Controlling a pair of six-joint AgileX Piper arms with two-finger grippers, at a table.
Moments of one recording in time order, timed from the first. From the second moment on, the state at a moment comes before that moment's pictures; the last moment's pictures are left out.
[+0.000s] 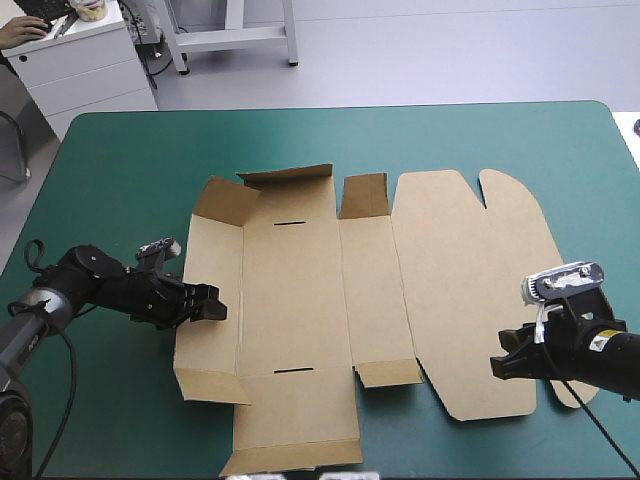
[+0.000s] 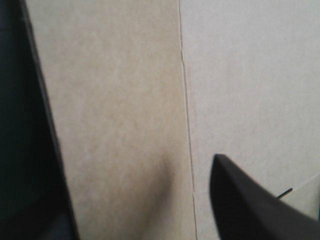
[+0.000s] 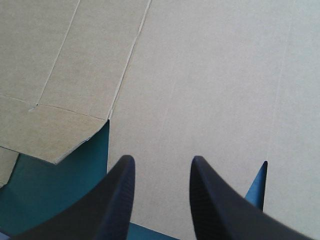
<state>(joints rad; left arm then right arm) 0.06 1.48 -0.81 -0.76 0.95 0.50 -0.01 0.75 -0.86 0.36 1.15 -0.39</state>
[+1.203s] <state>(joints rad) -0.22 1.49 -1.47 -0.11 1.14 0.47 -0.01 0.75 -0.86 0.36 1.15 -0.38</state>
